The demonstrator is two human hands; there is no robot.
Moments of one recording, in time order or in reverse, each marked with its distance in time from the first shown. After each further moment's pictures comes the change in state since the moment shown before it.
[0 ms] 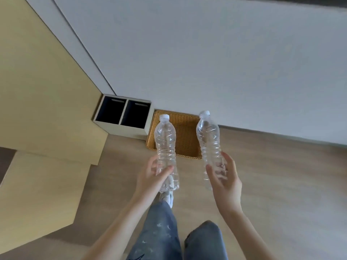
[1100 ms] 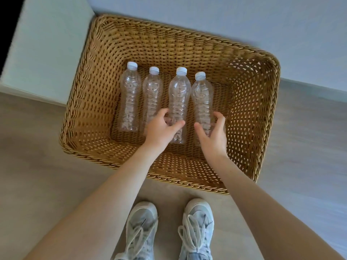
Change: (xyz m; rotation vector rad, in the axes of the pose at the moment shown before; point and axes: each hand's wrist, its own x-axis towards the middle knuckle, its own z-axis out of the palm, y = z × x) left_hand 0.606 -0.409 0.259 0.235 0.013 -0.050; right_hand 0.438 0.558 0.306 -0.231 -0.174 0.188
